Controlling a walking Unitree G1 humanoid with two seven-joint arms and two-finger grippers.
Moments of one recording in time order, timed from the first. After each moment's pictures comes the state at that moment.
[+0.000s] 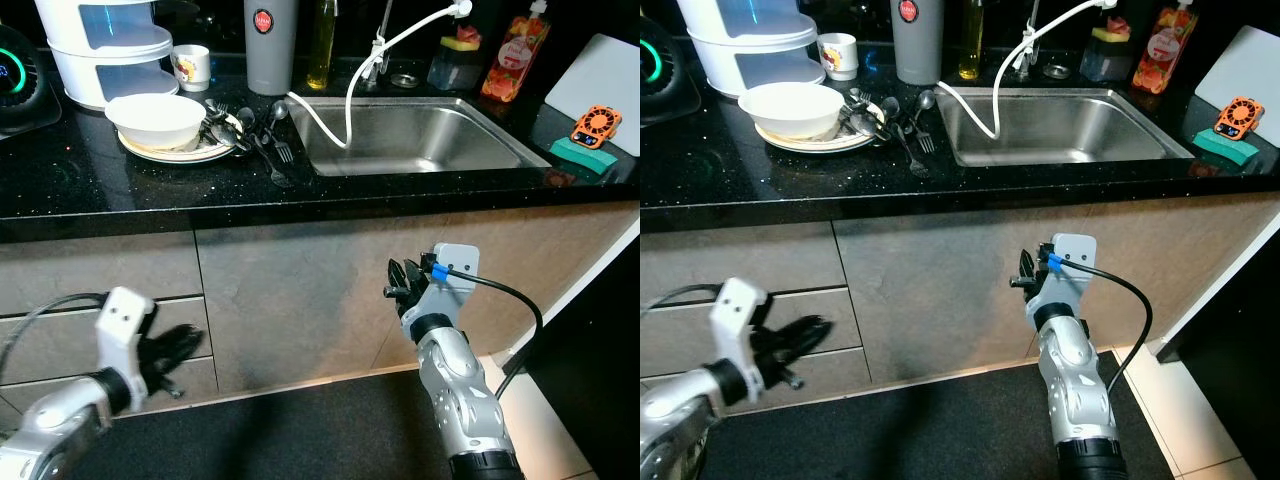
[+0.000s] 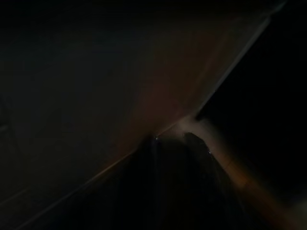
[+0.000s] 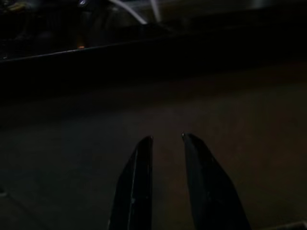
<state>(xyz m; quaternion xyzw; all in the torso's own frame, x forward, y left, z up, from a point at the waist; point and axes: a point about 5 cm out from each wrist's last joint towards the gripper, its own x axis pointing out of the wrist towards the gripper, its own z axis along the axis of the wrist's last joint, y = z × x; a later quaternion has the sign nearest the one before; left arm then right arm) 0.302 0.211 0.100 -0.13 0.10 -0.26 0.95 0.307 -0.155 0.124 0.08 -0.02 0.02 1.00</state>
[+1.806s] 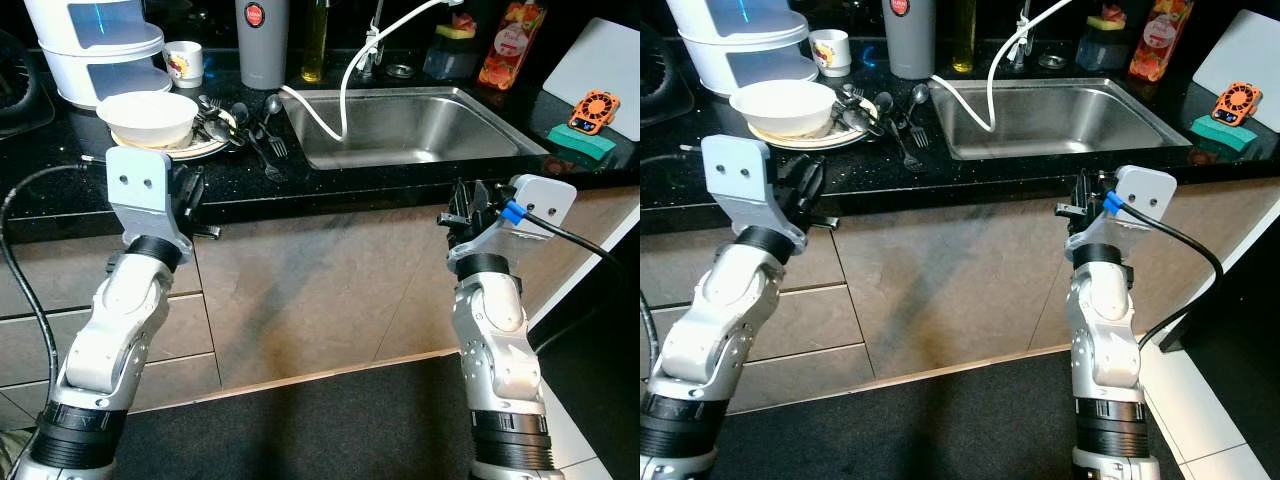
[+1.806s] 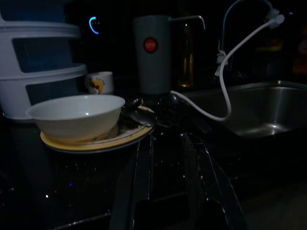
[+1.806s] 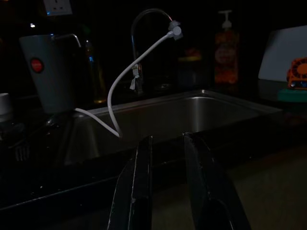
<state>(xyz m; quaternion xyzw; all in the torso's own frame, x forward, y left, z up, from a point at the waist) 0.309 0.177 0.238 0.05 -0.16 -0.05 0.98 0.316 -0.175 0.222 0.07 -0.21 -0.06 0.97</state>
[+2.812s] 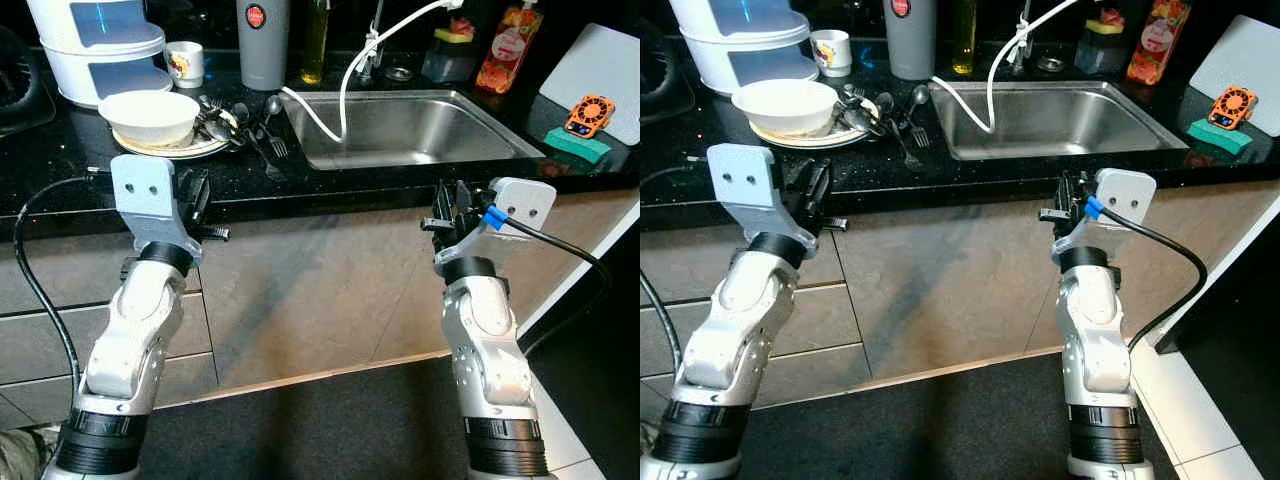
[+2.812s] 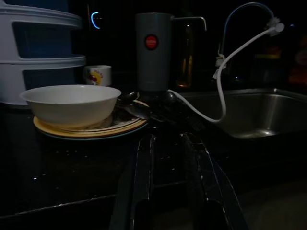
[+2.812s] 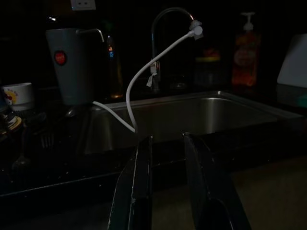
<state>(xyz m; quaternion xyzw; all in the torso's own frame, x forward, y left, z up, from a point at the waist) 0.308 0.166 0.226 0.02 -0.16 -0.05 0.99 0.315 -0.160 0.218 0.06 -0.20 -0.03 0.98</state>
